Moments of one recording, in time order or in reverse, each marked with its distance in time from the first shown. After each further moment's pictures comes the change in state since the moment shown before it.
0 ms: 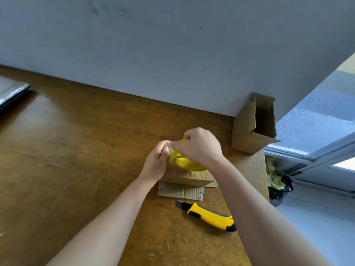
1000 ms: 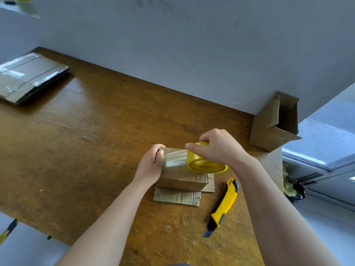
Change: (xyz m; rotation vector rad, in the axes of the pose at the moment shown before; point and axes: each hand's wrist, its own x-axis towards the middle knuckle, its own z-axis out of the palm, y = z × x) left_hand -0.076 -0.032 -0.053 0.222 0.126 -0.101; right_hand -0.037 -0.008 0.009 -0.083 -0.181 -0.207
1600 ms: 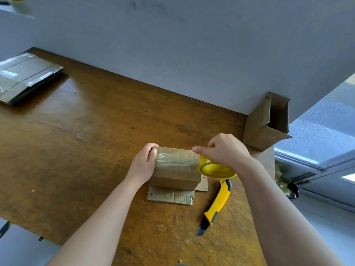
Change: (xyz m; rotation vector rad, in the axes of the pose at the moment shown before) left_hand 0.004 -0.010 0.002 0.039 0.014 0.039; right_hand -0.013 0.032 -0.005 -0.139 -0.013 0.165
